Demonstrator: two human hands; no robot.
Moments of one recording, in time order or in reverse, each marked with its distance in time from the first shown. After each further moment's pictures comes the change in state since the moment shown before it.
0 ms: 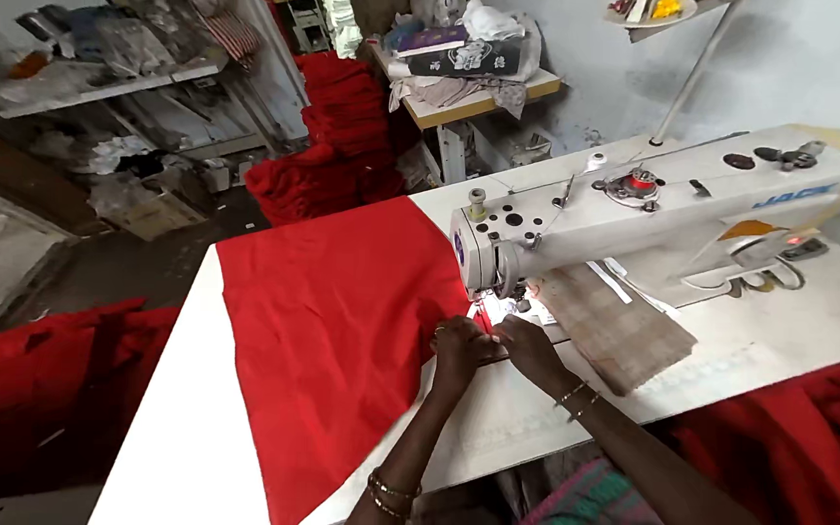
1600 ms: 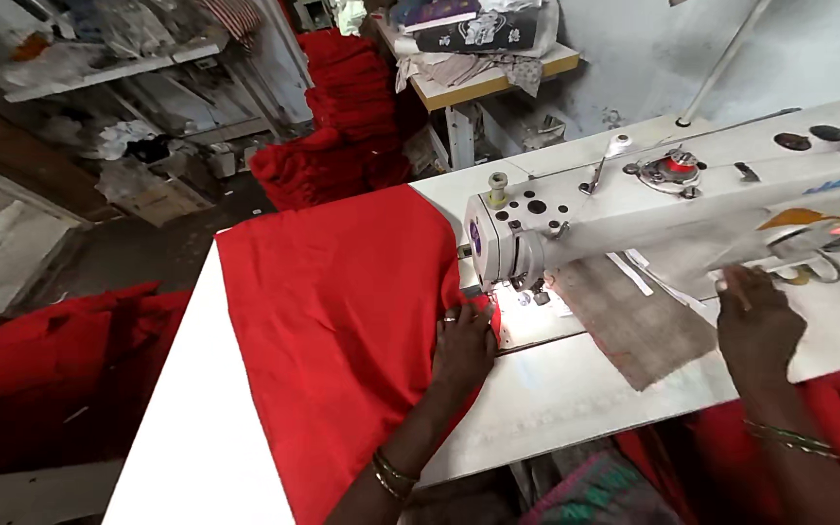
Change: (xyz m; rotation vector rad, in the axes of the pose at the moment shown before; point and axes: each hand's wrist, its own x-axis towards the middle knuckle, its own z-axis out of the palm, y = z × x) left_hand -0.002 -0.010 0.002 0.497 -0.078 0.031; right_hand -0.070 0.135 -0.128 -0.299 0.669 0.276
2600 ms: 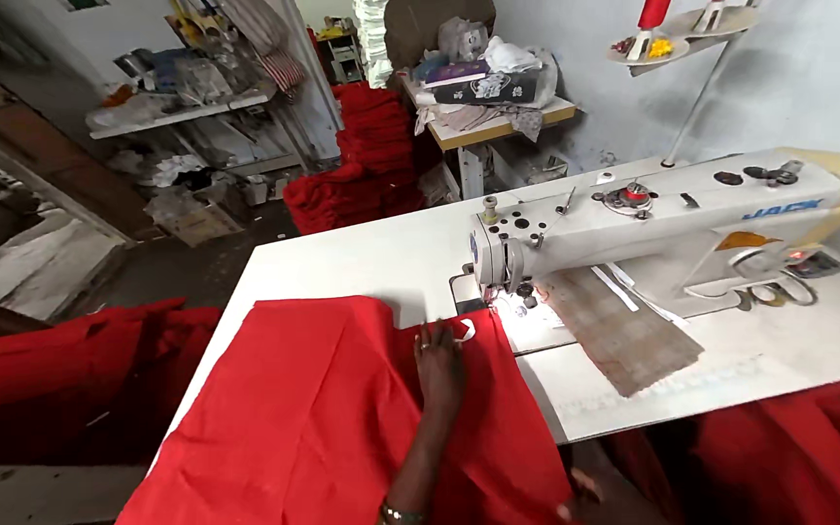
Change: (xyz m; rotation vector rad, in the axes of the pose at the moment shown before) left_hand -0.040 -0.005 -0.014 -0.146 0.263 -0.233; right_hand -0.166 -0.108 -0.036 0.515 -1.317 0.242
